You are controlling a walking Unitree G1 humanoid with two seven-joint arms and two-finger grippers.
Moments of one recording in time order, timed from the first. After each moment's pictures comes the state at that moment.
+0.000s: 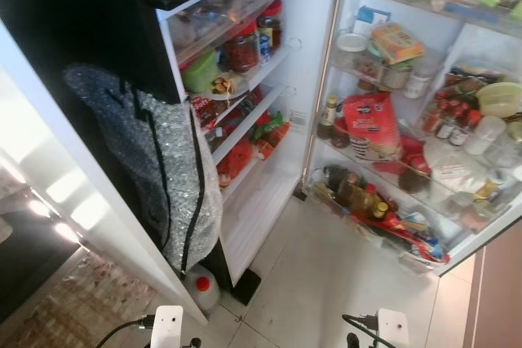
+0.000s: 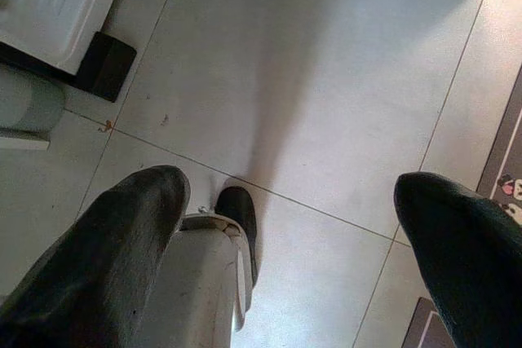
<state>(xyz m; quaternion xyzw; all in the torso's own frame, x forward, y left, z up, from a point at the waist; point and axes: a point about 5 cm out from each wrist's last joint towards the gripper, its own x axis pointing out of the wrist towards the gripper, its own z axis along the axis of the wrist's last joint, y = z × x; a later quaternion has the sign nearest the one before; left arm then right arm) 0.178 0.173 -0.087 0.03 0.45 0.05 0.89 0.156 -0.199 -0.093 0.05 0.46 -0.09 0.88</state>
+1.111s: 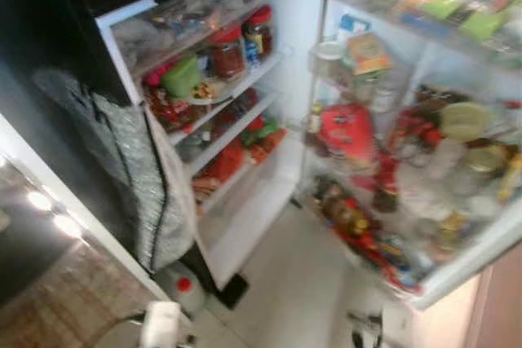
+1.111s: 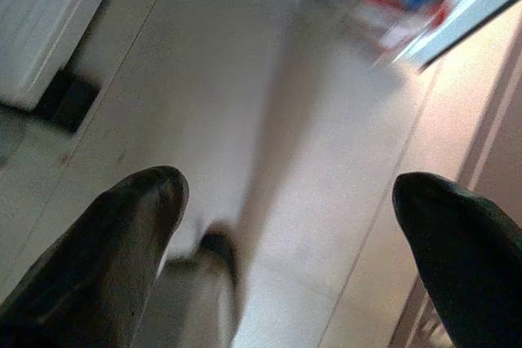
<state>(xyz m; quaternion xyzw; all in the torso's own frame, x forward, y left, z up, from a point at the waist) 0.185 0.200 -0.081 0.04 0.44 0.05 0.89 0.169 -0.203 -0.086 0.04 0.43 -0.10 0.90</state>
